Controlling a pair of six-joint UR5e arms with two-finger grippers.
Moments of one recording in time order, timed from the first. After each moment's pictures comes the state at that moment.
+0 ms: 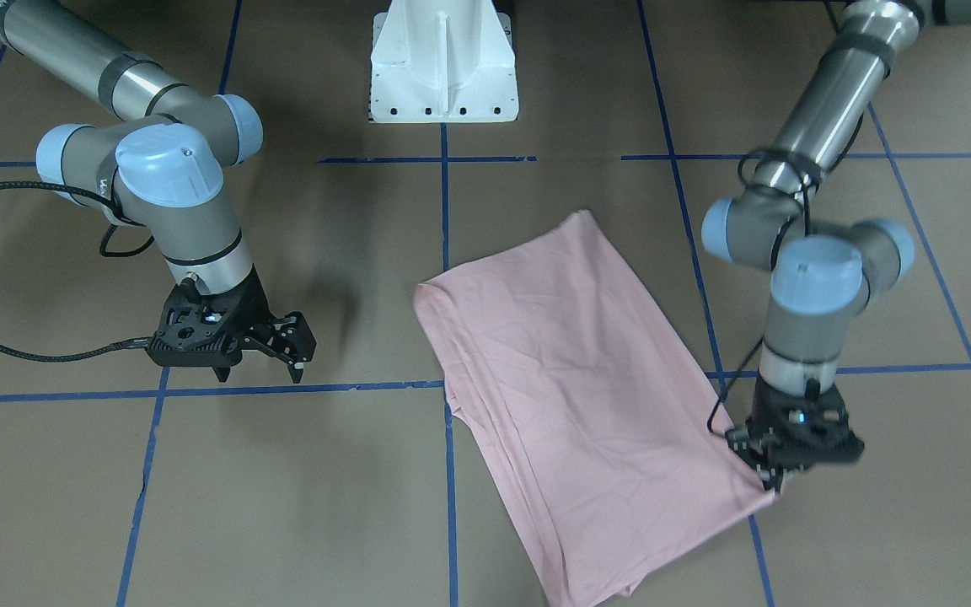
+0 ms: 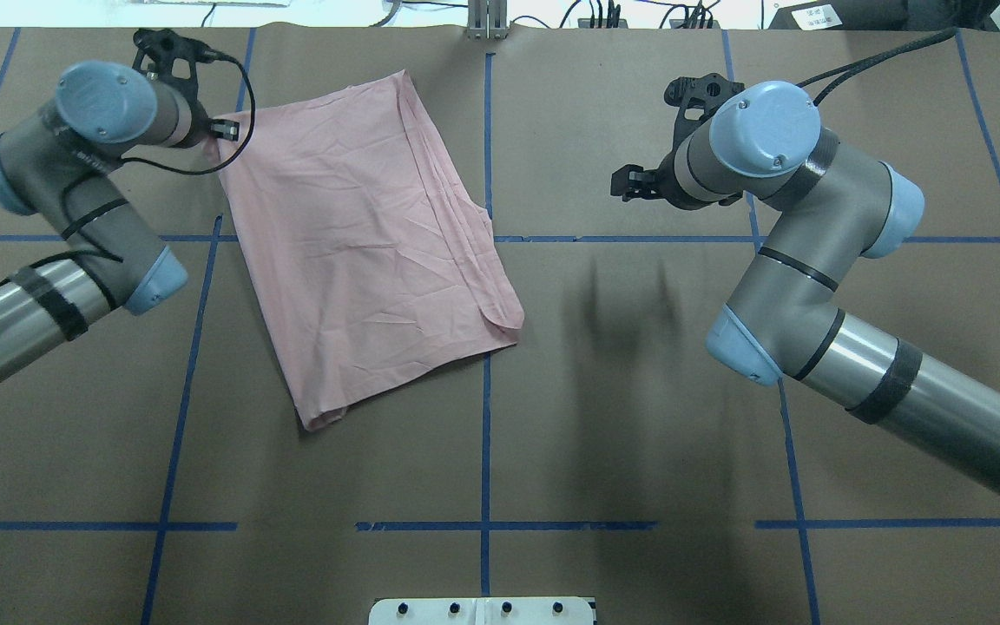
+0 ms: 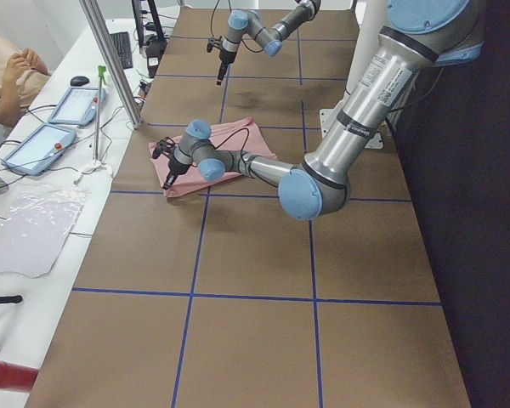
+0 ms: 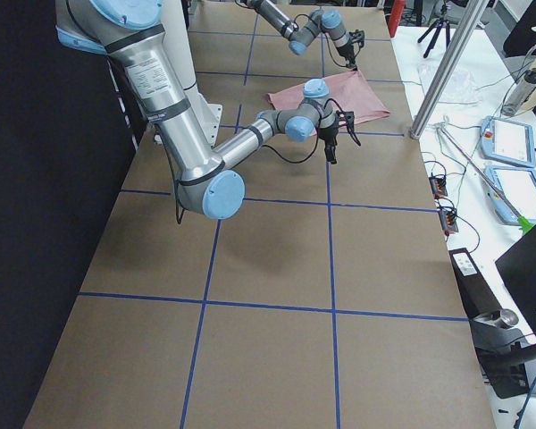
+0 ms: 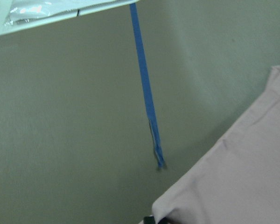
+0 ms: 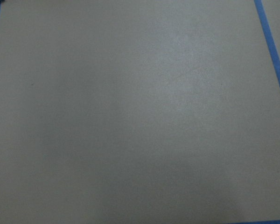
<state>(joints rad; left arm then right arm) -0.91 -2.25 -1.00 -2.31 -1.59 -0.77 0.75 -1.03 1.56 -1.25 1.76 1.15</state>
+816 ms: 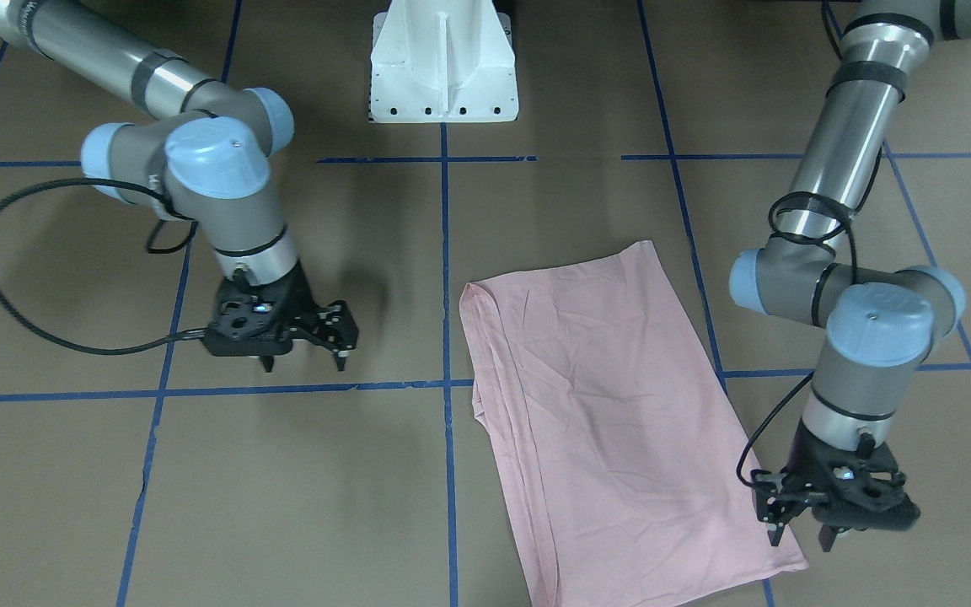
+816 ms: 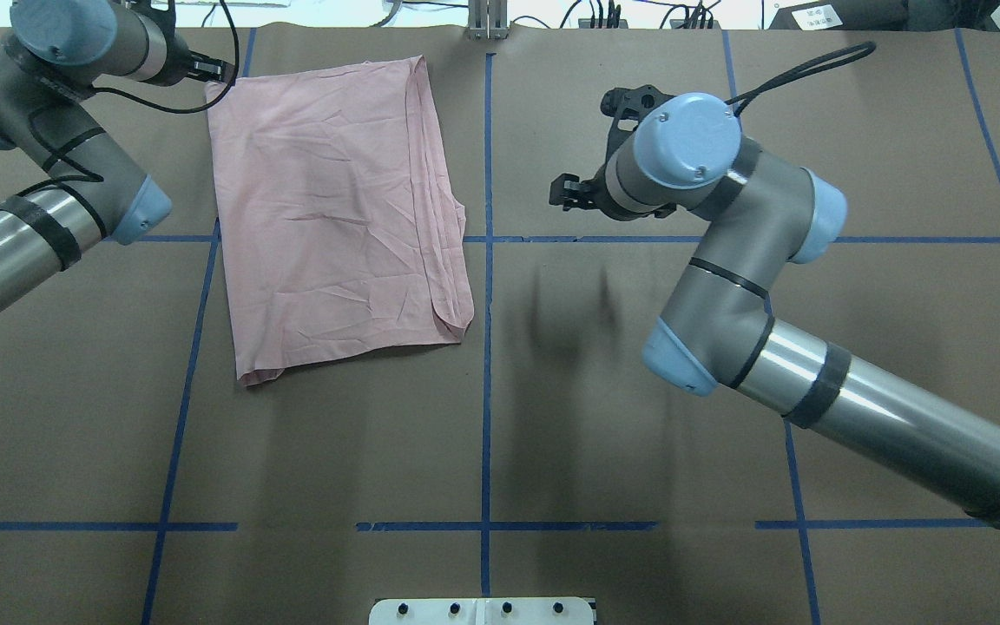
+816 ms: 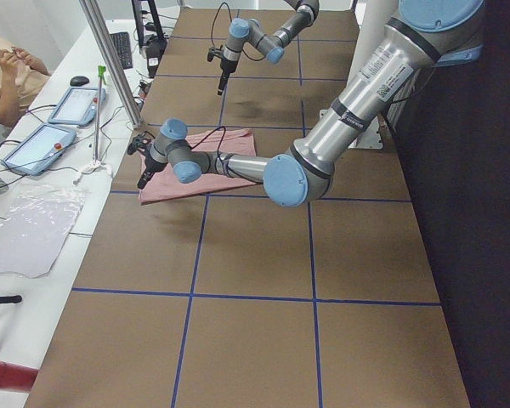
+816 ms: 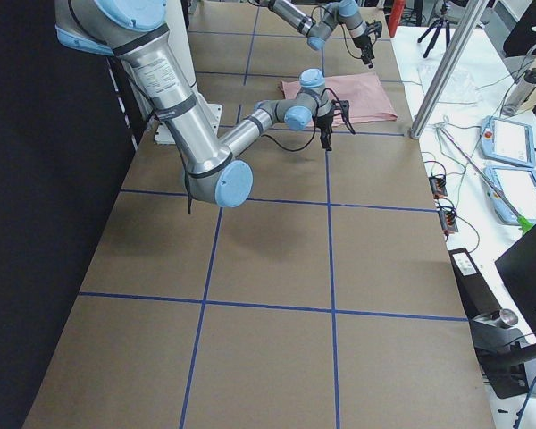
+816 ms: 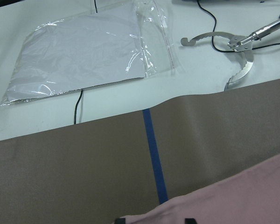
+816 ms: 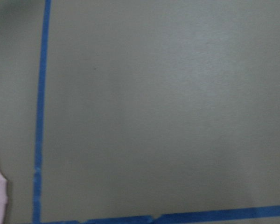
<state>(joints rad) -1.01 -2.26 -0.96 -2.44 -1.77 -0.69 0.67 -0.88 1.45 -1.25 1.74 1.26</state>
